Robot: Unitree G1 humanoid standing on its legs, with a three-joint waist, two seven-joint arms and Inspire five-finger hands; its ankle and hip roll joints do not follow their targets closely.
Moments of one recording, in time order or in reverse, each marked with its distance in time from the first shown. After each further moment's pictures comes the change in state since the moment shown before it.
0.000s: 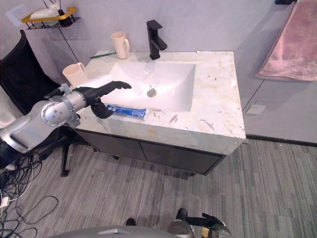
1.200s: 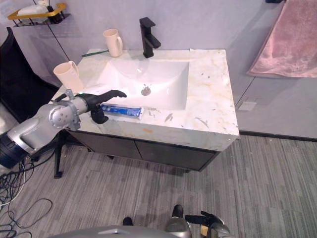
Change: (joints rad) left arm 0.000 -0.047 -0.046 0.106 0.118 0.006 -0.049; right arm 0.005 0.001 0.000 -0.030 0.001 0.009 -0.002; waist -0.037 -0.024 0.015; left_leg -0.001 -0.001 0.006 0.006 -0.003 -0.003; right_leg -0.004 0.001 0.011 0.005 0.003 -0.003
